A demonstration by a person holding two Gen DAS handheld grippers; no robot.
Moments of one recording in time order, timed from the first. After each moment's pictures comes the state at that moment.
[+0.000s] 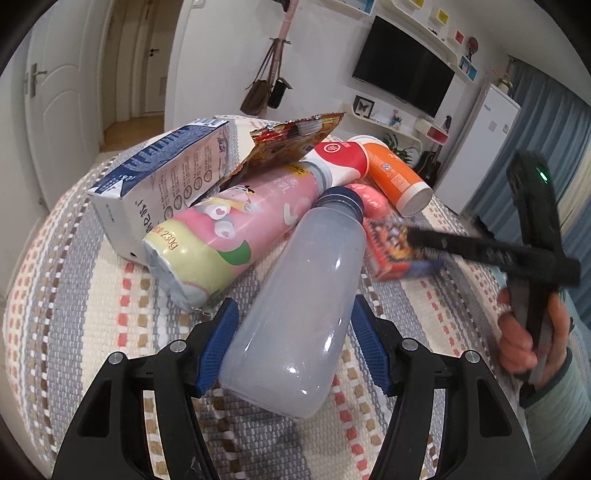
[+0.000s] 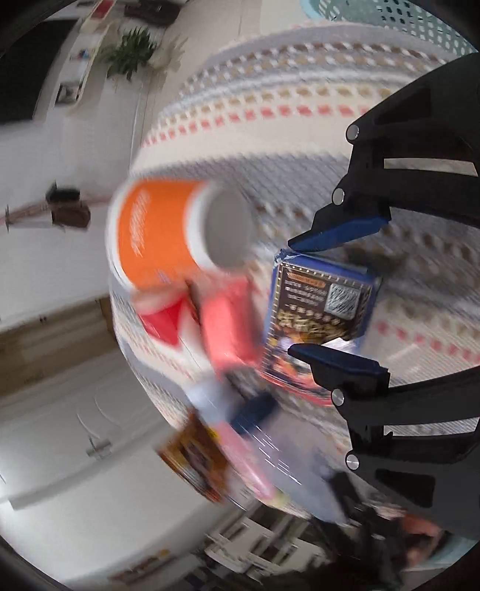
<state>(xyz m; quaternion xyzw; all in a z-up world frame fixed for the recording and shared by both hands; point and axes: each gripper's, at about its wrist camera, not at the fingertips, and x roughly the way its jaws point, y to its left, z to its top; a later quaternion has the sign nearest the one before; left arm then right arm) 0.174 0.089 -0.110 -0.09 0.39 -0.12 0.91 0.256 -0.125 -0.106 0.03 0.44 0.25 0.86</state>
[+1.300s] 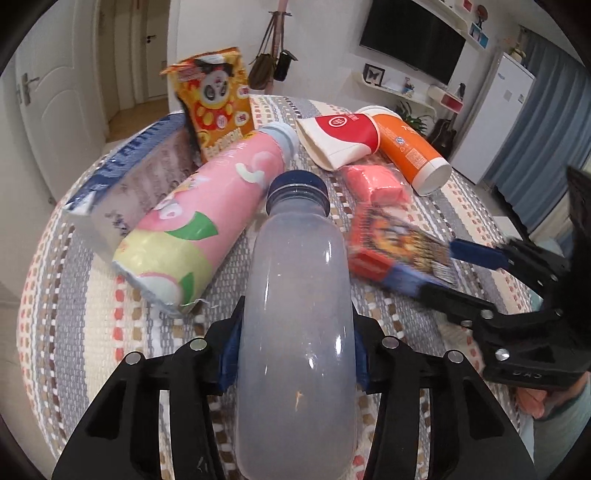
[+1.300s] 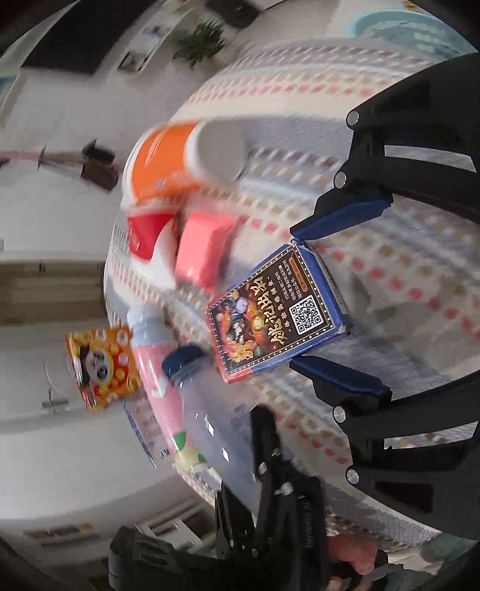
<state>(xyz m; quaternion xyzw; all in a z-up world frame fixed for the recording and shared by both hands) 0.188 0.073 -0.109 -0.05 0.45 -0.09 0.89 0.206 -0.086 -0.107 -0.09 0.40 0.25 0.88</state>
